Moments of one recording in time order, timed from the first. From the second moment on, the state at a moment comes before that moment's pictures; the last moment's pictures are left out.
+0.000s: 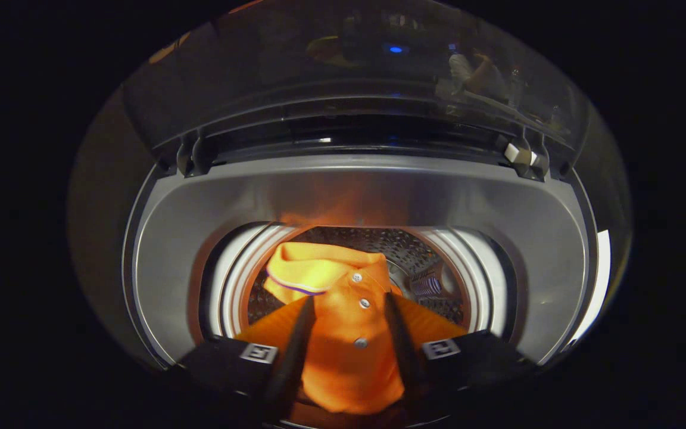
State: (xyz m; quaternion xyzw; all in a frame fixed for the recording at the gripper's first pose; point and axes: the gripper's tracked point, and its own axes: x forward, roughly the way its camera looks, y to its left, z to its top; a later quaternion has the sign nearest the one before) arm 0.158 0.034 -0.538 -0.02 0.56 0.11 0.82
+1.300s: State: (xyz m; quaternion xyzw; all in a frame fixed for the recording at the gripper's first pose) arm 0.165 0.033 -0.318 0.03 0.33 0.12 0.94
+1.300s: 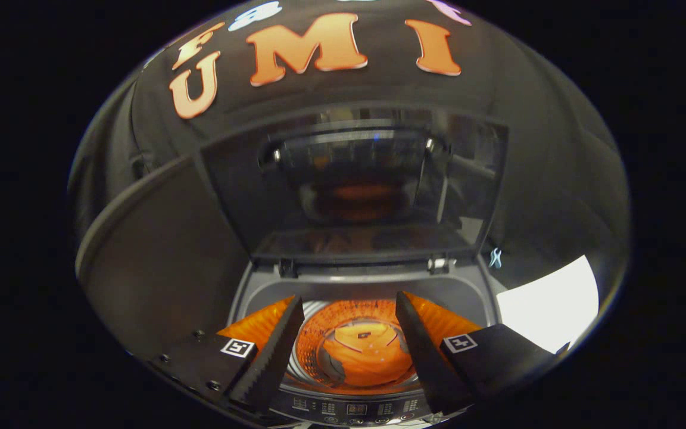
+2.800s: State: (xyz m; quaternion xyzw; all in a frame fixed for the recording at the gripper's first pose) arm 0.374 0.053 -0.178 0.03 0.22 0.10 0.97
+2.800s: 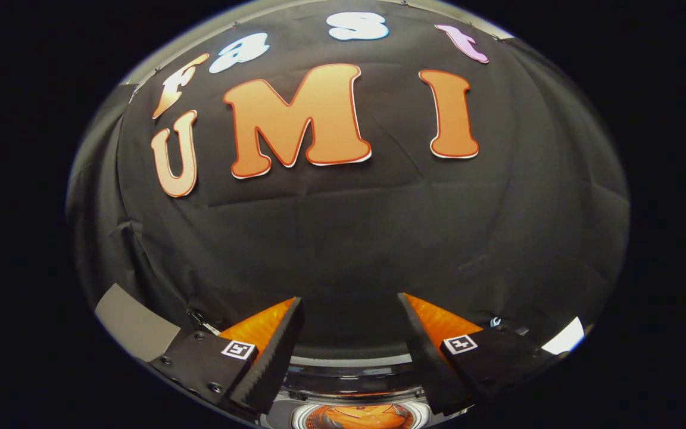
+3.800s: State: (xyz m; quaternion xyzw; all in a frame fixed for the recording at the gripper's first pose) arm 0.393 0.050 -0.228 0.00 0.25 0.10 0.96
